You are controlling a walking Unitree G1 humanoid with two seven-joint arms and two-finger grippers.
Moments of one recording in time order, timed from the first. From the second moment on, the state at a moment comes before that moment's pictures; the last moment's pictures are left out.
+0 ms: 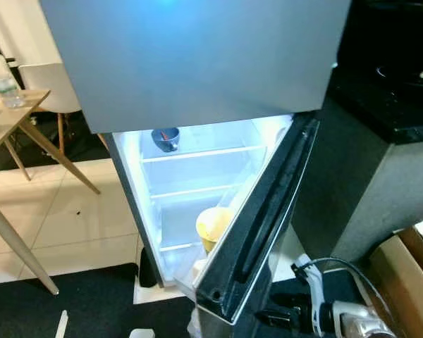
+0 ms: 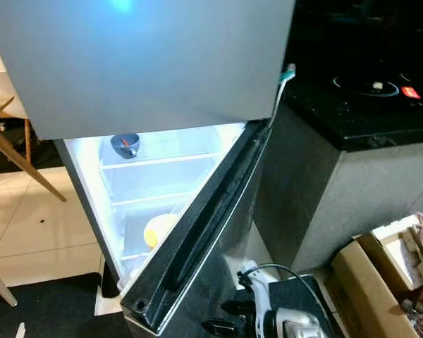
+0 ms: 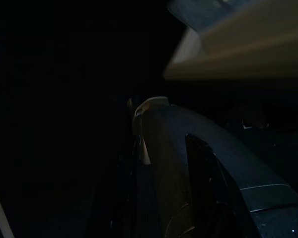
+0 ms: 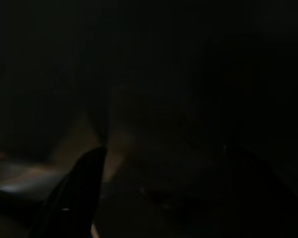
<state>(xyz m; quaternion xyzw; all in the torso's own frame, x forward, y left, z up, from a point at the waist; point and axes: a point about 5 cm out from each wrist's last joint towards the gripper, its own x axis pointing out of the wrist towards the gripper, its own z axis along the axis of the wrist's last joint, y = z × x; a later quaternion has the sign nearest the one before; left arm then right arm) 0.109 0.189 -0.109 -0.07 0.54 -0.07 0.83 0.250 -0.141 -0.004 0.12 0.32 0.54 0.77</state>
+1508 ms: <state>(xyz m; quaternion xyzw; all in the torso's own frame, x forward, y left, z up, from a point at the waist) 0.110 0.184 -0.109 -0.07 0.54 -0.07 0.84 0.159 -0.244 -0.082 -0.03 0.51 0.05 0.86</state>
